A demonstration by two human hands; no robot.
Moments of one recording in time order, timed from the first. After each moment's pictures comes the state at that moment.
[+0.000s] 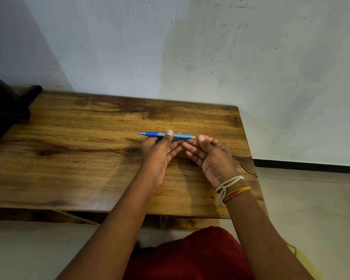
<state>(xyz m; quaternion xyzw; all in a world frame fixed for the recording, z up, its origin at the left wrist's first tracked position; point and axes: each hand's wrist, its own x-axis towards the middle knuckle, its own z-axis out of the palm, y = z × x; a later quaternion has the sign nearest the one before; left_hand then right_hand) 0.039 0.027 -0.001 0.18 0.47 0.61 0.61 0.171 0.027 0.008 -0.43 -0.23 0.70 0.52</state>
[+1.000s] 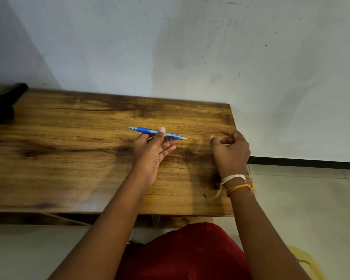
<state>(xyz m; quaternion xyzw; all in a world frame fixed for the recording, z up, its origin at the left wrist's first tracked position) 0.042 0.027 -0.003 0.20 0.48 0.60 0.61 0.211 0.035 -0.002 -0.74 -0.44 0.23 0.46</state>
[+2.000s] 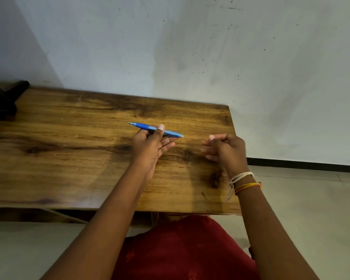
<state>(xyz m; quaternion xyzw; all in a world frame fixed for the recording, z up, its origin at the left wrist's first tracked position) 0.039 0.027 0.006 0.23 0.48 0.60 0.59 0.220 0.035 0.010 -0.62 -0.38 0.50 0.47</state>
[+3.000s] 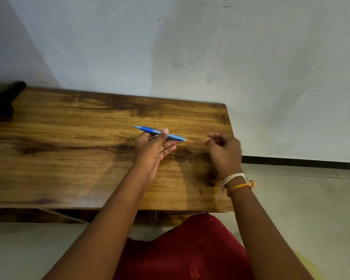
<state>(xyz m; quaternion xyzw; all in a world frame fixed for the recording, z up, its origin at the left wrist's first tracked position) 0.047 0.025 0.003 0.20 0.50 0.58 0.61 0.212 0.027 0.006 -0.70 -0.48 0.30 0.42</state>
